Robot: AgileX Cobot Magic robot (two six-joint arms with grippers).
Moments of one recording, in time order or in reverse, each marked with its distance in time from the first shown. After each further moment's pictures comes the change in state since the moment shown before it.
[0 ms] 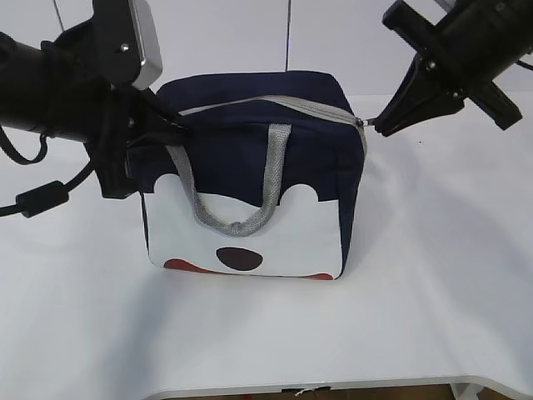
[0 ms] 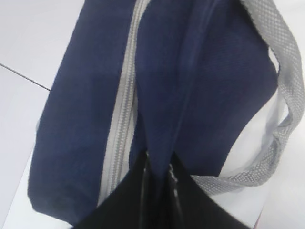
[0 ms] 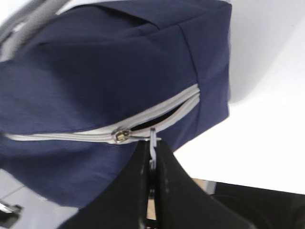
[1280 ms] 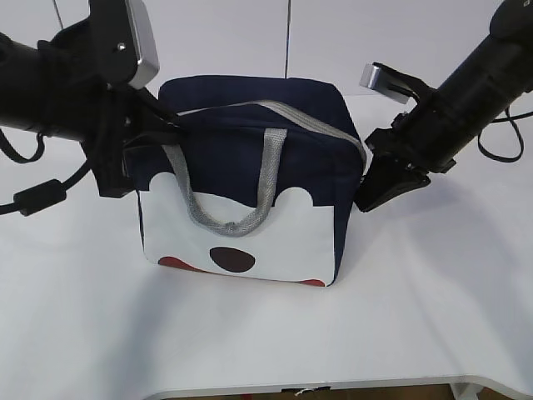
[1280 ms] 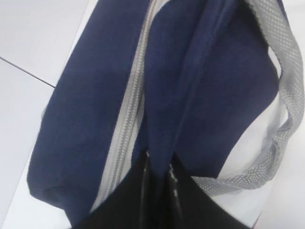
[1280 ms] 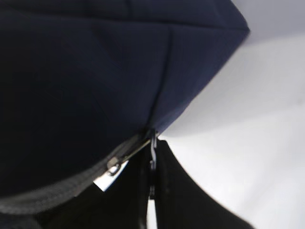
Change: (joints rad) left arm 0.009 0.000 0.000 0.000 0.002 -0.004; right arm -0.004 0.216 0.087 0.047 -0.044 -0.843
